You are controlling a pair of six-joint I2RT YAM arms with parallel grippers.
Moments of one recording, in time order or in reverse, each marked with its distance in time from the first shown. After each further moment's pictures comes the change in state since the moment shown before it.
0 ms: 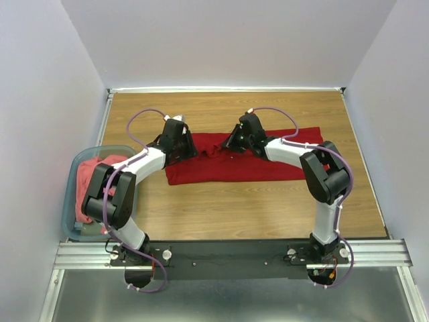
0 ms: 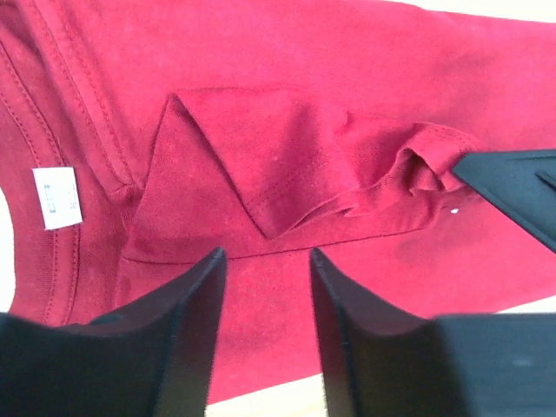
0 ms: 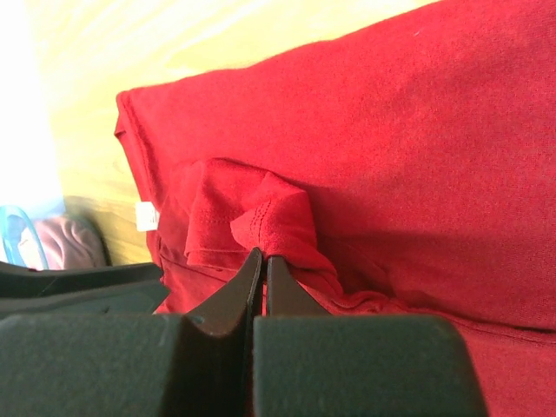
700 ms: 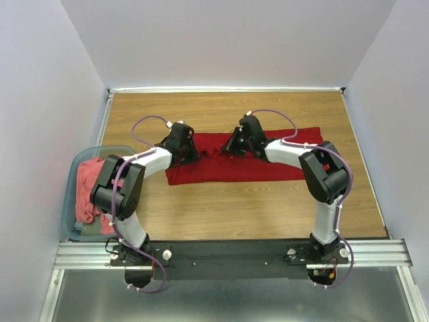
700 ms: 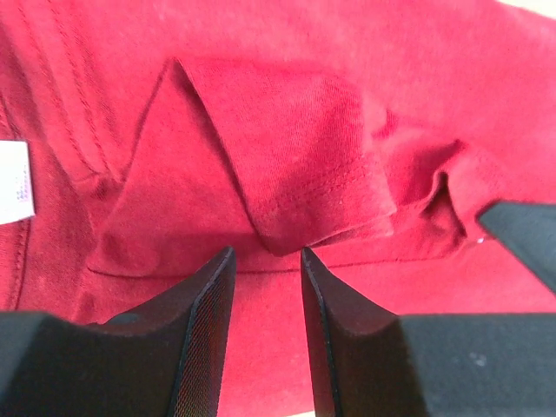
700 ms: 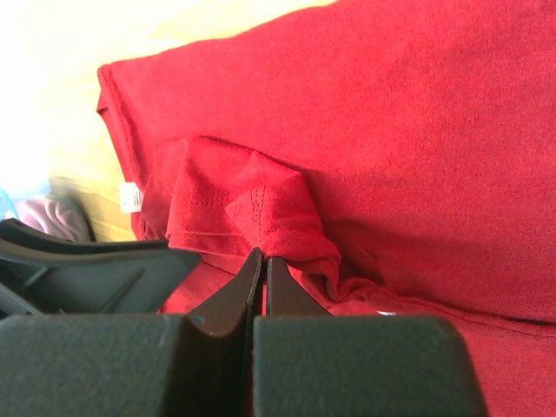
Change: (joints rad) left arm -0.037 0.108 0.006 0.023 -0.043 -0.138; right arm 0.000 0.006 -0.019 0.001 -0.040 -0.027
